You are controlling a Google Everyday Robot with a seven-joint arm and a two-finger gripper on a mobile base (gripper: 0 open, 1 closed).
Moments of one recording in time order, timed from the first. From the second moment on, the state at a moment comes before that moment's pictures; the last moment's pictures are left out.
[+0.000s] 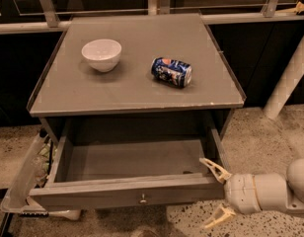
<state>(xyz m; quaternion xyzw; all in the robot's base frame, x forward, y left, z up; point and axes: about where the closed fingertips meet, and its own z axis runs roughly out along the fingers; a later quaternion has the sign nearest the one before) 0.374 -0.155 0.634 -0.63 0.62 0.23 0.40</state>
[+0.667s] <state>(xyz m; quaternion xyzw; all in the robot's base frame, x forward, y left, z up) 0.375 -0.154 0.648 -0.63 0.62 0.23 0.40</state>
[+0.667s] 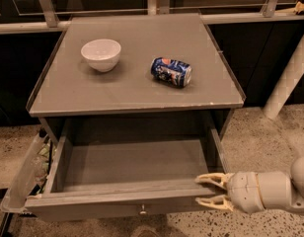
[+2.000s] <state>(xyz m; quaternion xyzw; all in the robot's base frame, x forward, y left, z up) 0.361 -0.147 0.658 -0.64 0.61 0.24 0.40</state>
